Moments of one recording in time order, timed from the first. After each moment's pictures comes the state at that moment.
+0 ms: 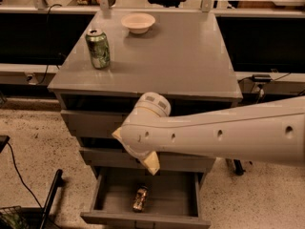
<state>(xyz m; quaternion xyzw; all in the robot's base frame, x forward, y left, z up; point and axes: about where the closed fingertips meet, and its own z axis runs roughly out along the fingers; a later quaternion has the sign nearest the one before) 0.501 0.060 0.646 -0.92 0.34 -0.11 0.15</state>
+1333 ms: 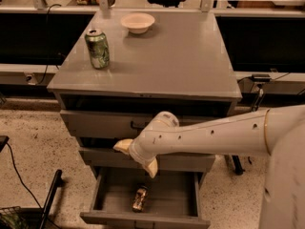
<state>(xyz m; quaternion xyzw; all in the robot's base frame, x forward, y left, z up) 0.532 0.074 0.537 -0.94 0.25 -0.05 0.21</state>
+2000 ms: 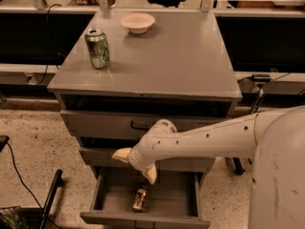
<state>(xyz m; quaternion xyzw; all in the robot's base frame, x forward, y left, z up) 0.520 0.080 0.495 -0.95 0.22 -0.03 0.21</state>
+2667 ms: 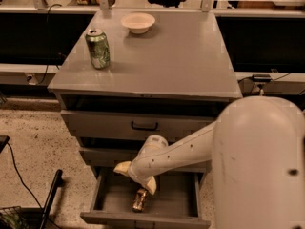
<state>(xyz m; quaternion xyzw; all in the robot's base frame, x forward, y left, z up) 0.511 0.080 0.418 -0.96 0.21 -0.03 0.18</state>
